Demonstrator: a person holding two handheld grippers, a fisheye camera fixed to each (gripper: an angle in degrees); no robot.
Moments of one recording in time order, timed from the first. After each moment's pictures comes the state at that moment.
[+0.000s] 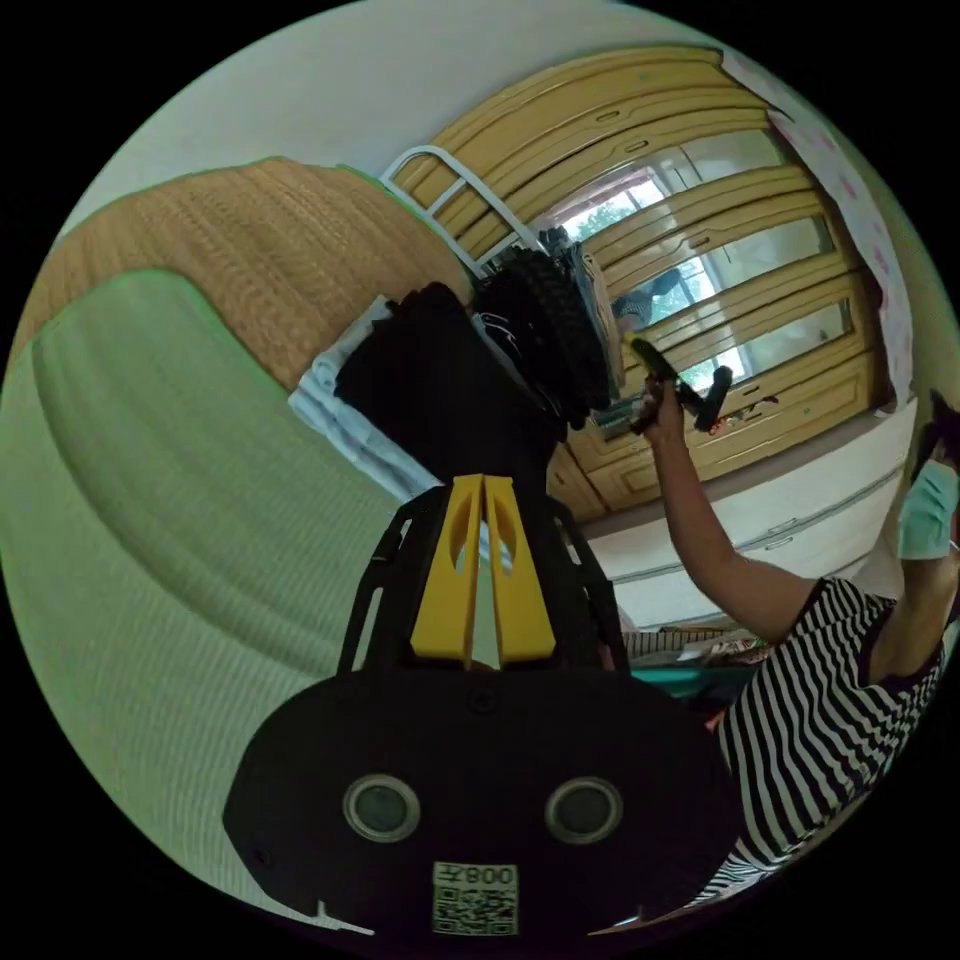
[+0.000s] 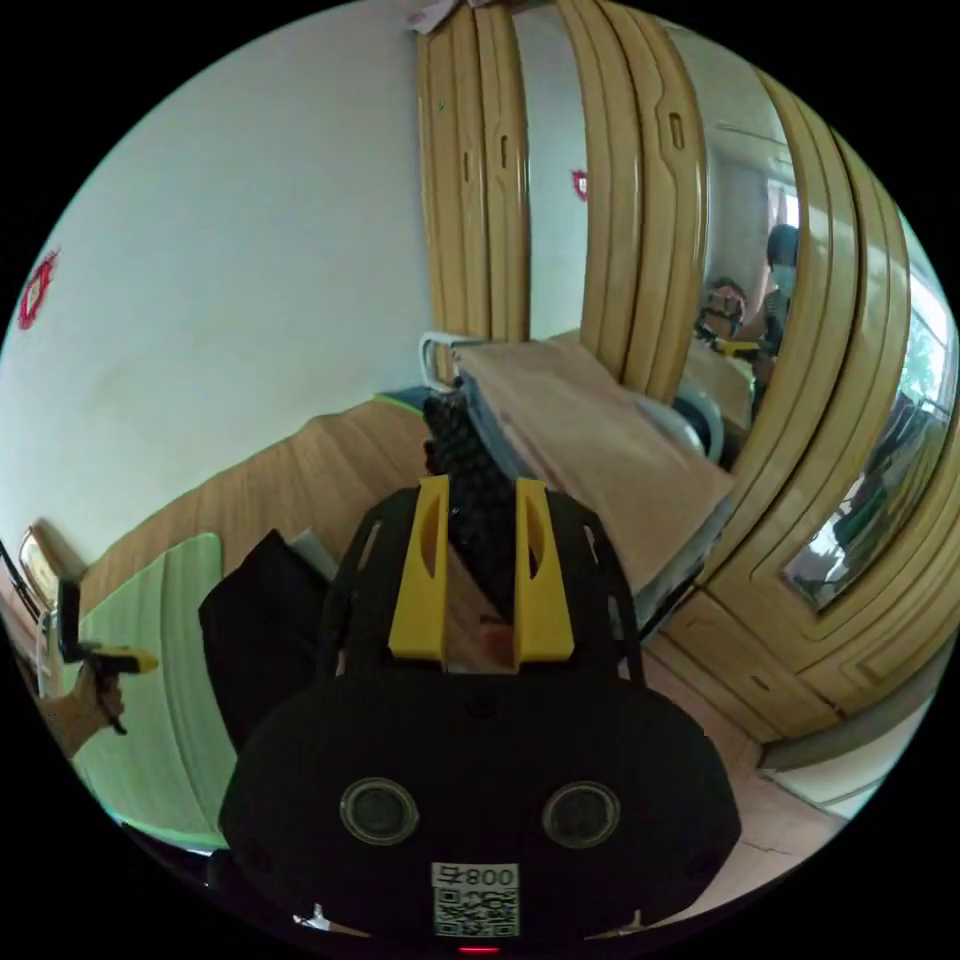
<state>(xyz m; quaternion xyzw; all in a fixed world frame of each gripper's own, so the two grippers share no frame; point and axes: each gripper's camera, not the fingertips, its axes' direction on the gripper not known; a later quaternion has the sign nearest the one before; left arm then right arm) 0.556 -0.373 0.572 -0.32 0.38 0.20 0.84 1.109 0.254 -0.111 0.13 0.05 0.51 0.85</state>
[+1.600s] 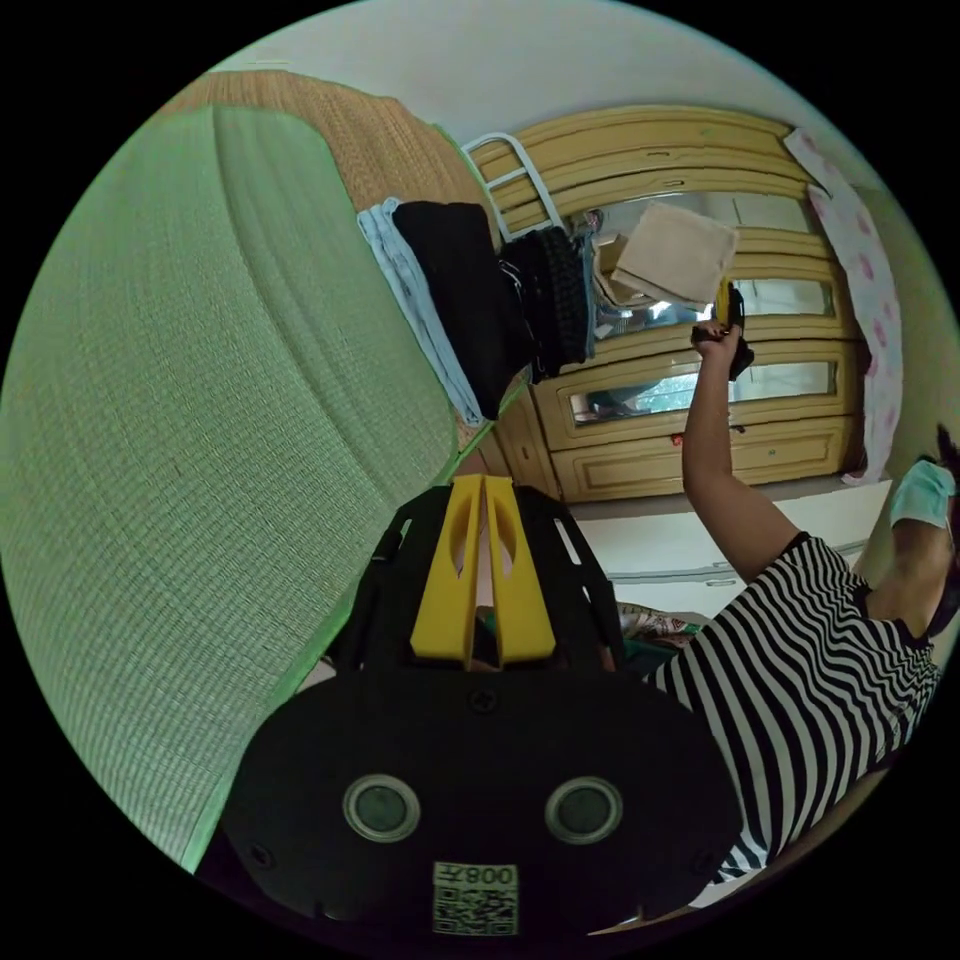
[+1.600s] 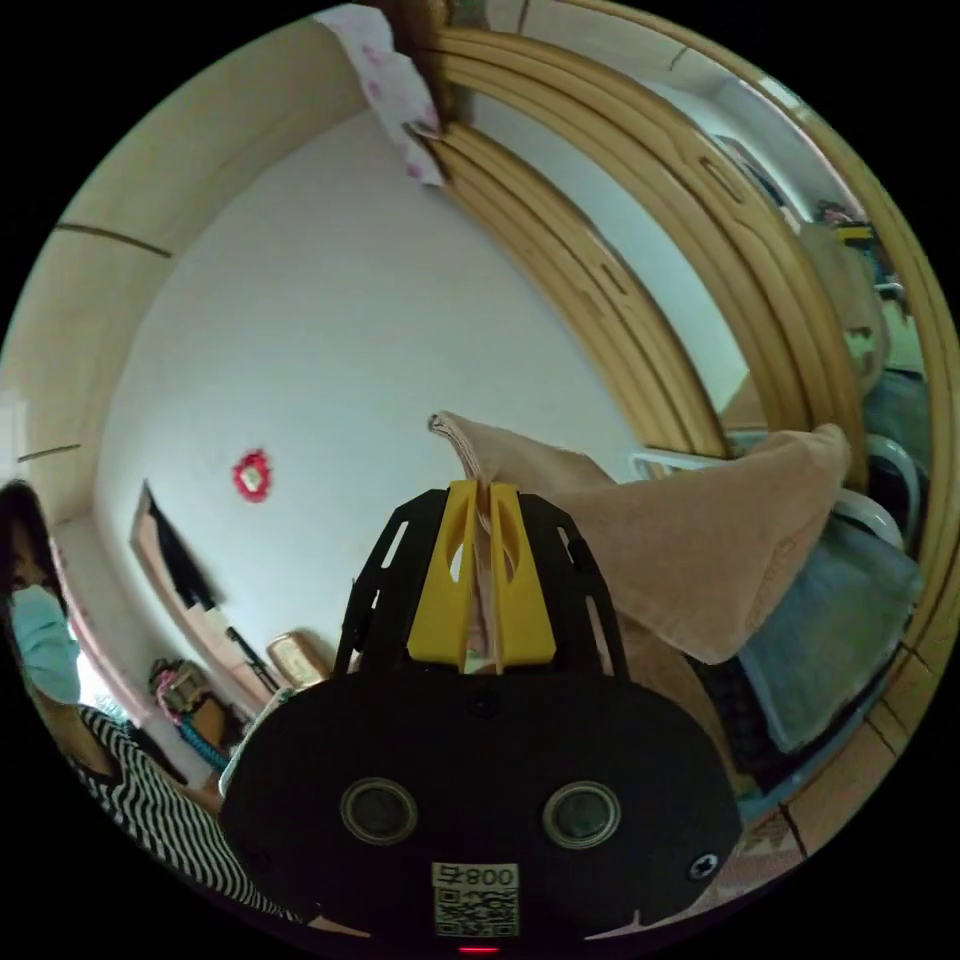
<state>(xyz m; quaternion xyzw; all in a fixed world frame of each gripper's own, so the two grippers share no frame) 0.191 -0.132 0.423 -0.35 0.39 0.07 0.85 0.985 0.241 -0.265 0.46 -0.27 0.46 0.71</state>
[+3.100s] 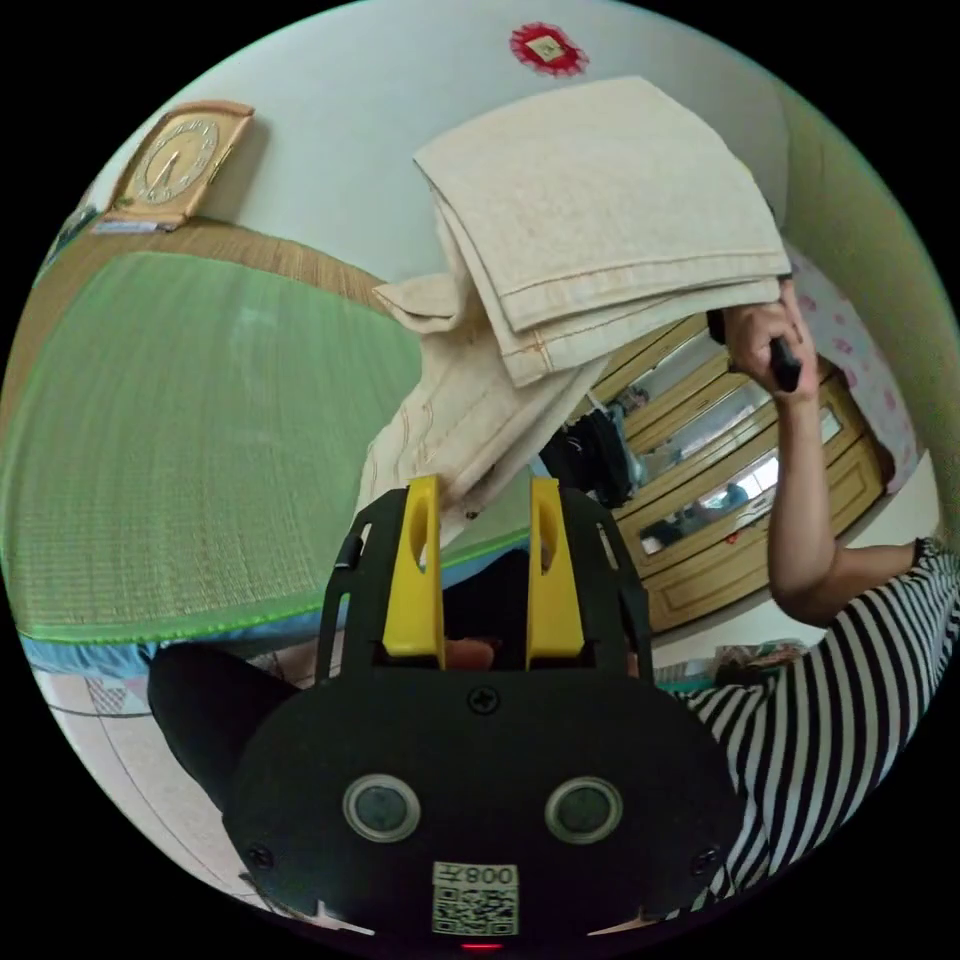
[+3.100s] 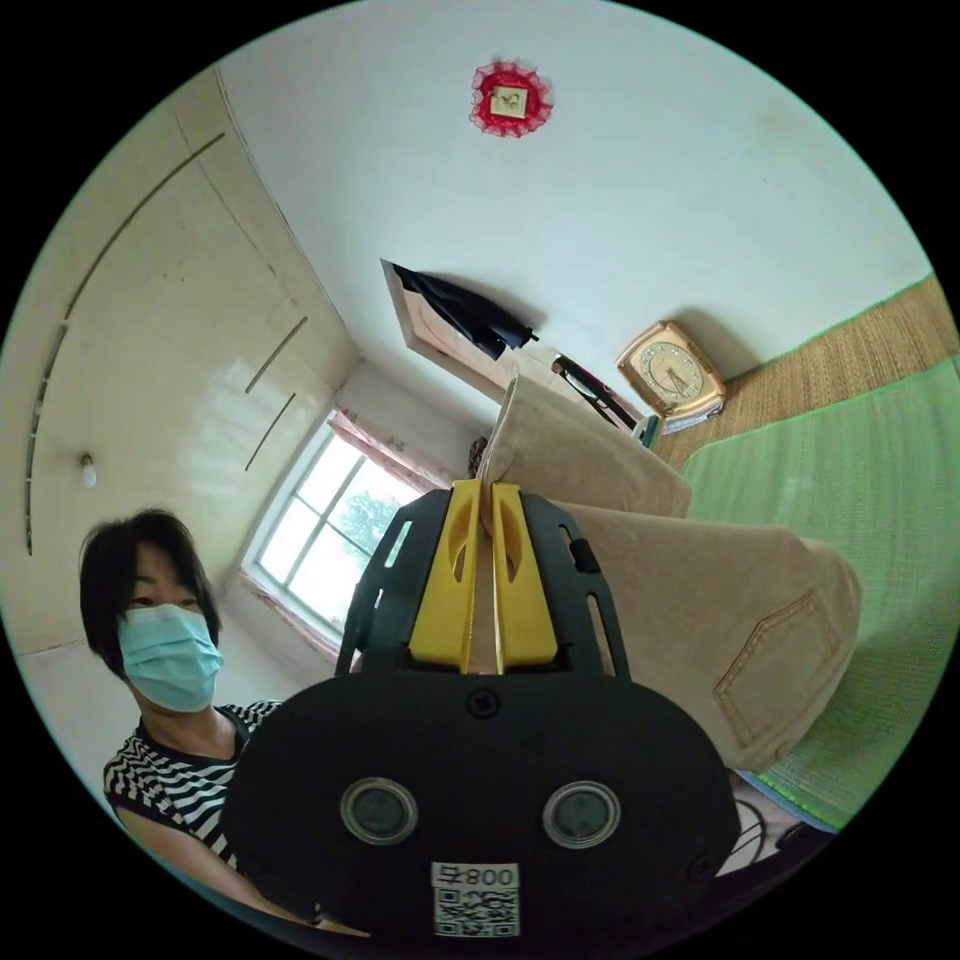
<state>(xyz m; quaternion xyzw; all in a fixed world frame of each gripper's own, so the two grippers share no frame) -0.216 0.113 0.067 -0.05 0.23 0.01 0.97 0.227 -0.083 -0.130 0.26 -0.74 0.15 0.60</state>
